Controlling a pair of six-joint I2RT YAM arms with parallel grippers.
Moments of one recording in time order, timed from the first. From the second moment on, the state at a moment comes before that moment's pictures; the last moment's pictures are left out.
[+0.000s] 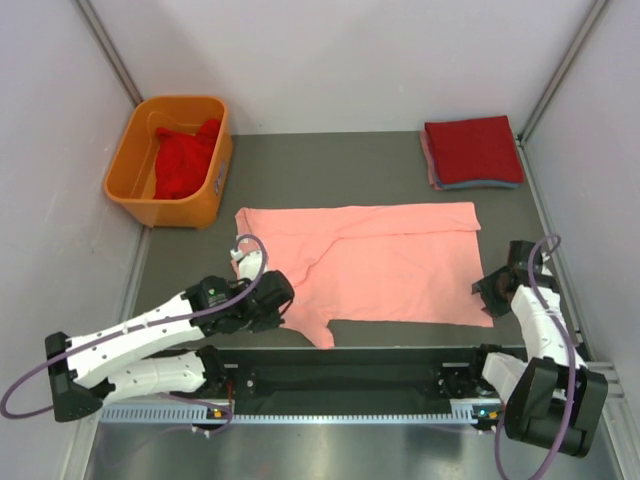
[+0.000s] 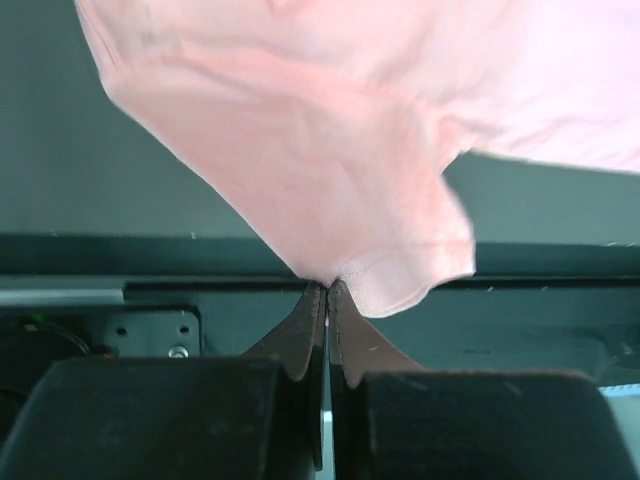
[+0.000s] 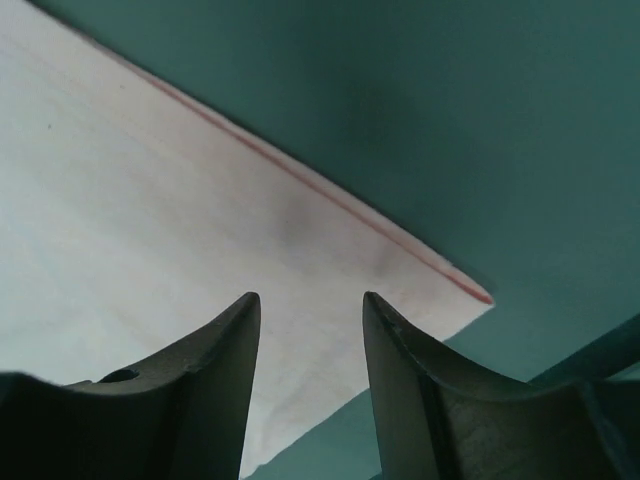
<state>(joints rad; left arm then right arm) -1.11 0.96 0.87 -1.11 -0.35 -1.22 -0.26 0.99 0.52 -0.69 0.04 0.82</state>
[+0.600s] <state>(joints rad) -0.97 0.92 0.92 -1.01 -0.42 -0.92 -0.32 0.97 0.46 -0.77 0.09 0.85</state>
